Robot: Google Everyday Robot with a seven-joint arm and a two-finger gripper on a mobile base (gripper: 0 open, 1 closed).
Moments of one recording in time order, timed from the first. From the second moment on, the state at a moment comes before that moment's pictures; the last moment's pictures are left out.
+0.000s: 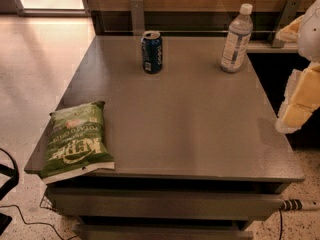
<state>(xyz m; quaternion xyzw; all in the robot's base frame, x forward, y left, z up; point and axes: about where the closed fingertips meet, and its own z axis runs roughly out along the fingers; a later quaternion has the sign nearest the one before) 0.438 -0.213 0.990 -0.60 0.78 -0.05 0.18</state>
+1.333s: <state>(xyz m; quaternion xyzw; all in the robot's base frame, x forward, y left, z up) 0.519 -0.260 1.024 -0.52 0.76 0.05 0.38</state>
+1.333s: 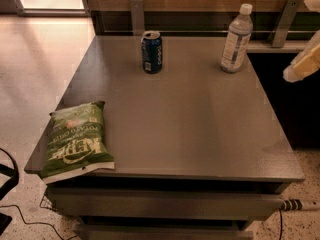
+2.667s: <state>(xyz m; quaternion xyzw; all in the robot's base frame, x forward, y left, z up) 0.577 -0.254 1.012 -0.42 0.73 0.18 0.50</state>
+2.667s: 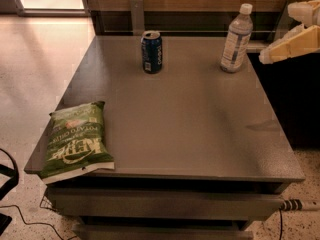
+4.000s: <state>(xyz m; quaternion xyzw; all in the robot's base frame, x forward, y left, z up) 0.669 -0.299 0.976 -0.27 0.73 0.21 0.60</state>
